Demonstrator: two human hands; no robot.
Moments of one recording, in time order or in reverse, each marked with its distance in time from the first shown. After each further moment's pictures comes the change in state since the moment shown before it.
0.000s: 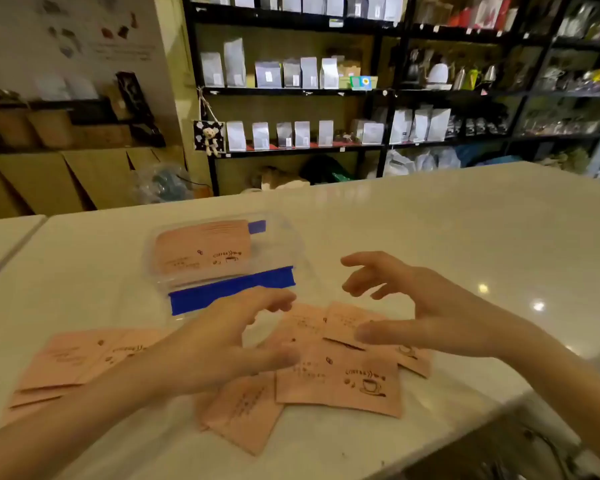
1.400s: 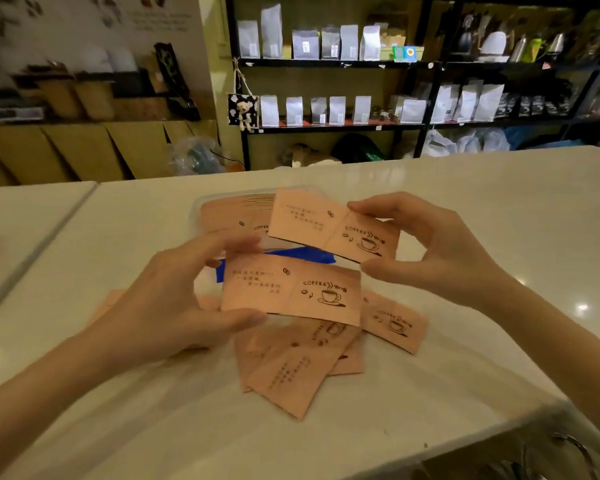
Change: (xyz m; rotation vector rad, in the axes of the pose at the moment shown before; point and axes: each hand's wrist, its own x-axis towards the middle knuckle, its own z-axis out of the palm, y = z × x) left_hand -0.045 -0.015 -0.043 0.115 0.357 0.004; right_hand 0.044 -0.019 0.012 0.156 0.296 -0.241
